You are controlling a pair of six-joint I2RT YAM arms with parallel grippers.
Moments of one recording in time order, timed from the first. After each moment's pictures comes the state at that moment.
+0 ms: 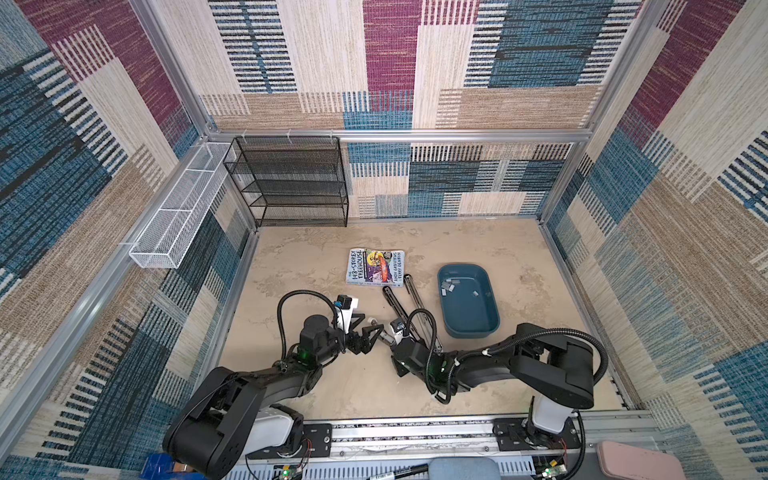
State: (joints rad) left arm -0.41 1.29 0.19 0.78 0.47 -0.29; right arm 1.15 1.77 0.68 0.32 0.43 0.44
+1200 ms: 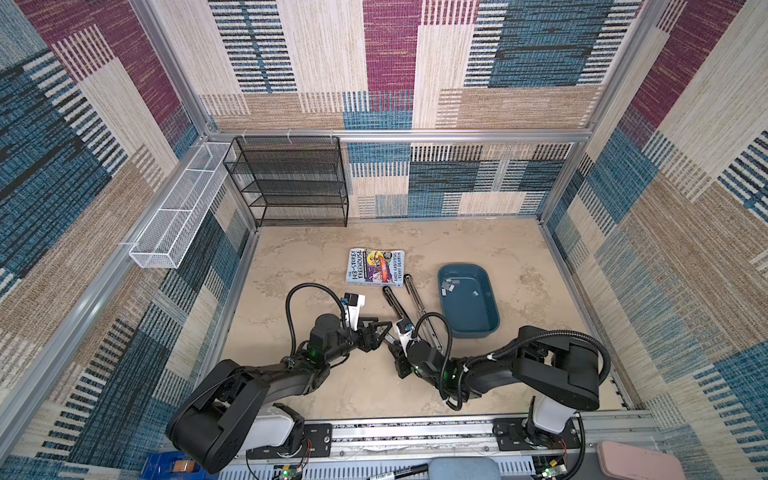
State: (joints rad) left arm -0.54 1.31 0.24 0.77 0.40 -0.54; right arm 1.15 1.74 0.54 0.64 0.35 0.45
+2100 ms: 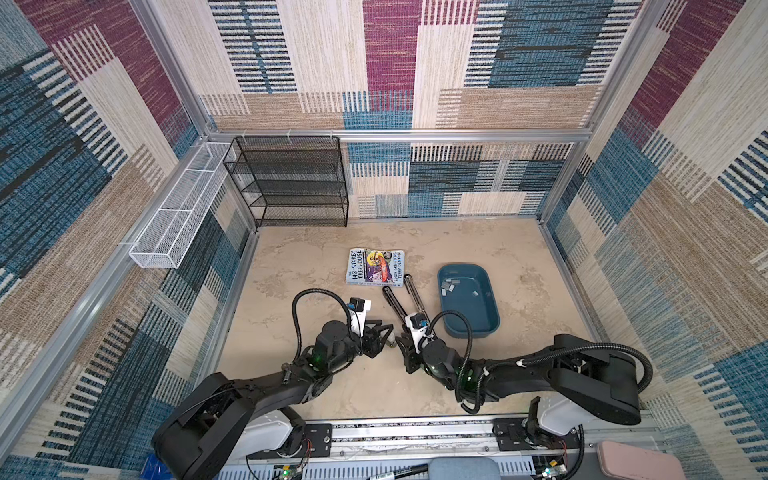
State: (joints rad) left arm -0.65 1.18 0.24 0.64 0.16 -0.44; right arm 1.15 1.55 0.48 0.64 0.41 0.43
